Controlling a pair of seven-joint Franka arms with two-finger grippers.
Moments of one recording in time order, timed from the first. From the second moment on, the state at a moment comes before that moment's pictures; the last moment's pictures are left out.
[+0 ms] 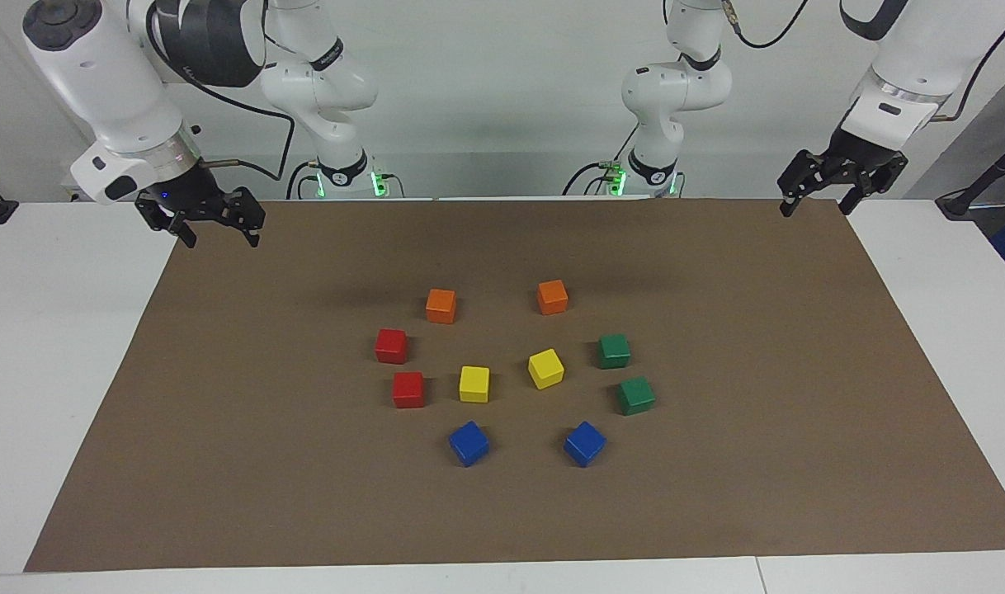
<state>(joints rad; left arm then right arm) 0.04 -0.06 -0.05 -1.60 -0.02 1.57 0.02 -0.01 -0.01 -0.05 -1.68 -0.01 1.61 -0.04</state>
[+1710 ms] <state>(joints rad) -0.22 0.01 -0.09 -1.97 -0.02 2.04 -0.15 0.25 0.17 -0.02 -1.87 -0.01 2.09 0.31</state>
